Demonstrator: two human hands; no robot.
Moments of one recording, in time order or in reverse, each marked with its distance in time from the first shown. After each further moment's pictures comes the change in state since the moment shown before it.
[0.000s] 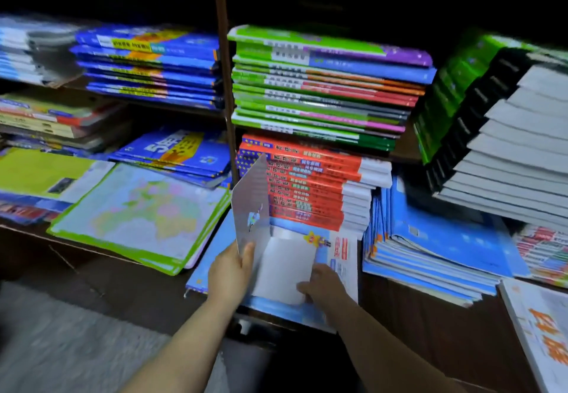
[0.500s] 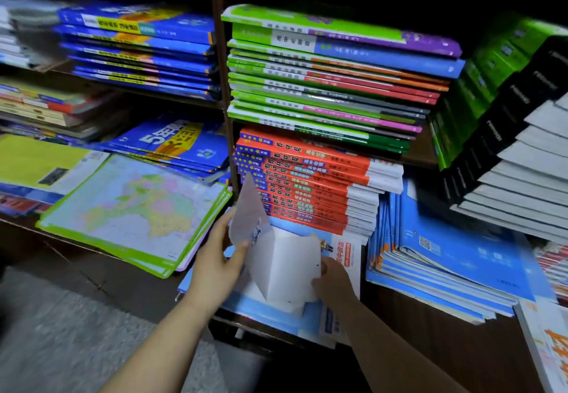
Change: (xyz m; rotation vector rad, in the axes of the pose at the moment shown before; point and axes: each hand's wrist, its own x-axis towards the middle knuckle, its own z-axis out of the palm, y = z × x) left_hand 0.018 0.004 -0.013 -0.410 -0.043 0.184; right_hand 0.053 0.017 -0.016 -0.239 0.052 -0.086
